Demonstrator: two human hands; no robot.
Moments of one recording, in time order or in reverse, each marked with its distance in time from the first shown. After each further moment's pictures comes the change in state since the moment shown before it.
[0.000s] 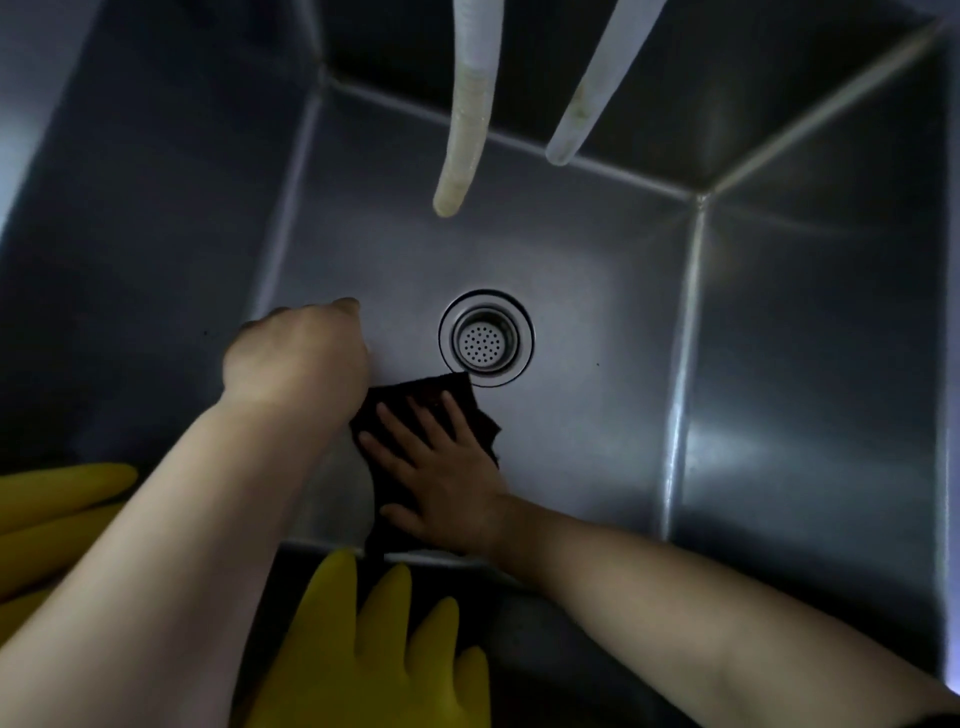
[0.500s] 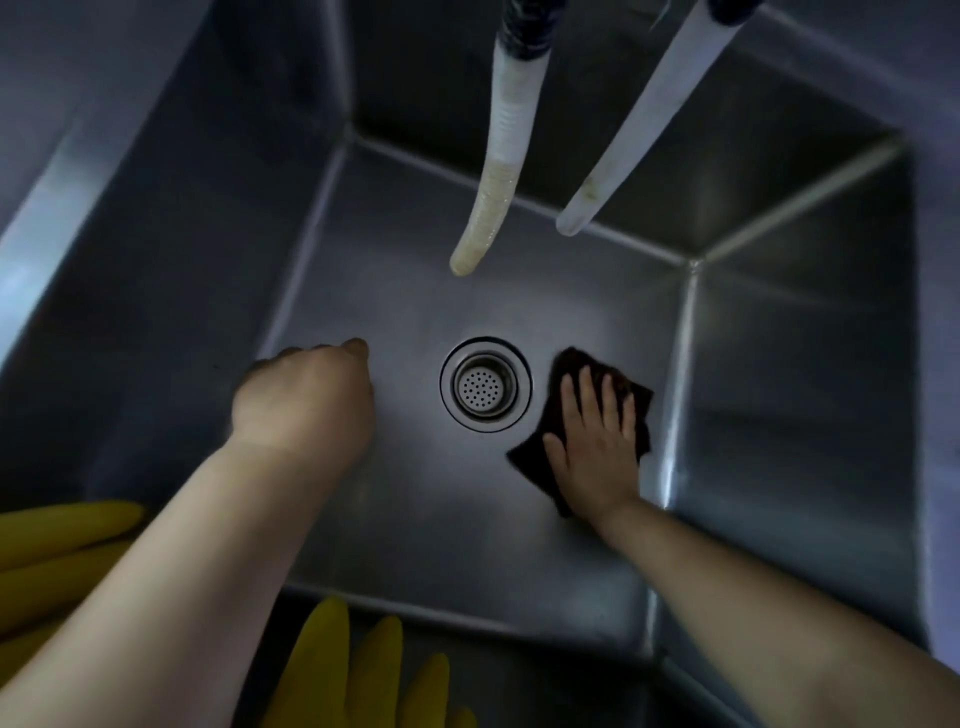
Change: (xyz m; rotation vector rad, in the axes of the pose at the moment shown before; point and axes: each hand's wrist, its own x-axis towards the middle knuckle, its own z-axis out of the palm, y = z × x) left_hand 0.001 -0.004 -0.001 -0.014 0.012 0.001; right_hand -0.048 0.129 -0.019 0.025 0.045 0.672
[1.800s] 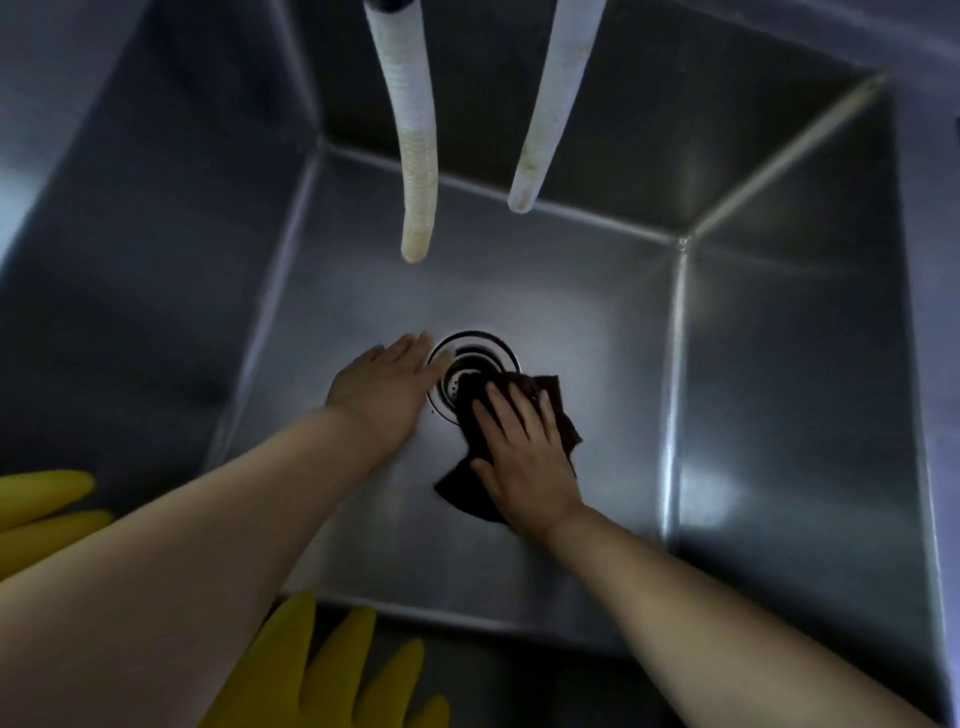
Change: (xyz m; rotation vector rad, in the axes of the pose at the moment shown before) left_hand 0.042 0.048 0.062 0.142 -0.233 0.400; right_hand -0.016 -0.048 0.011 0.176 0.142 -0.326
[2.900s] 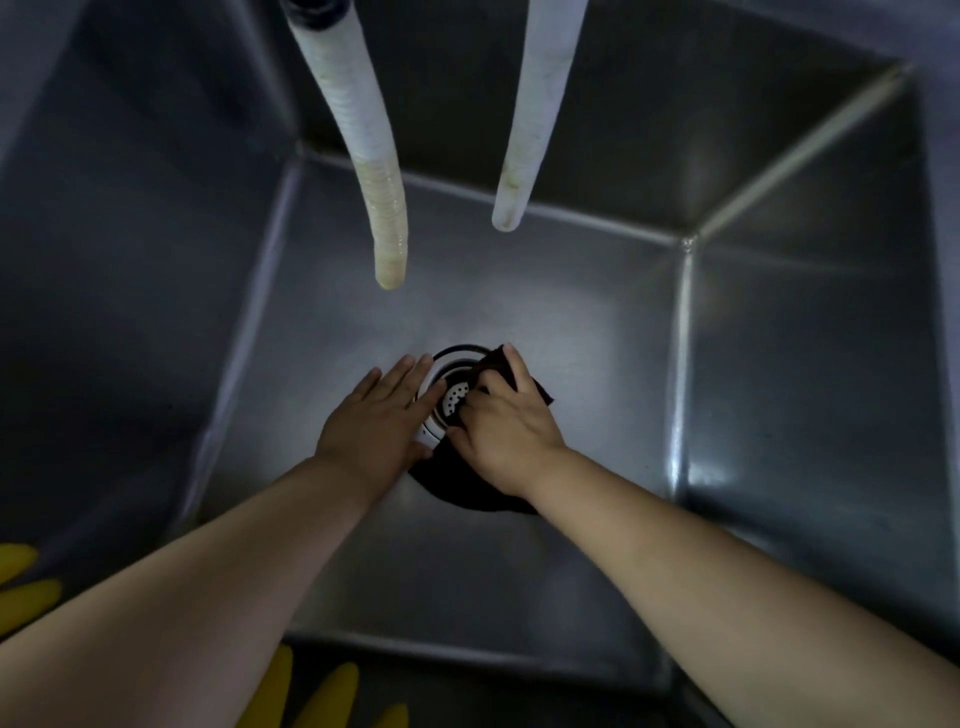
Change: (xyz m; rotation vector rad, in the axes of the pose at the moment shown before) left_hand 0.023 -0.003 0.044 0.017 0.119 0.046; right_hand 0.068 0.009 -0.027 -0.046 -0.147 -0.101
